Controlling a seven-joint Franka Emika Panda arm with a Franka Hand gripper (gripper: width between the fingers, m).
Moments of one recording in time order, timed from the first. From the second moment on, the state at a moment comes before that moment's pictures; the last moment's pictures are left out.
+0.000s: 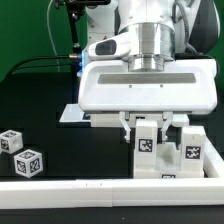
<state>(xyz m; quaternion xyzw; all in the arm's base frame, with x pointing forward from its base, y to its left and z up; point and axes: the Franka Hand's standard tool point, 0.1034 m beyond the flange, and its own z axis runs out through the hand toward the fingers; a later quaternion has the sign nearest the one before) 0.621 0.034 0.062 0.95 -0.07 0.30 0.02</state>
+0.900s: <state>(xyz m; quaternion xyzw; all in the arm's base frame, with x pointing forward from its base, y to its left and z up) 0.631 0.027 0.091 0.97 -0.08 0.25 0.00</state>
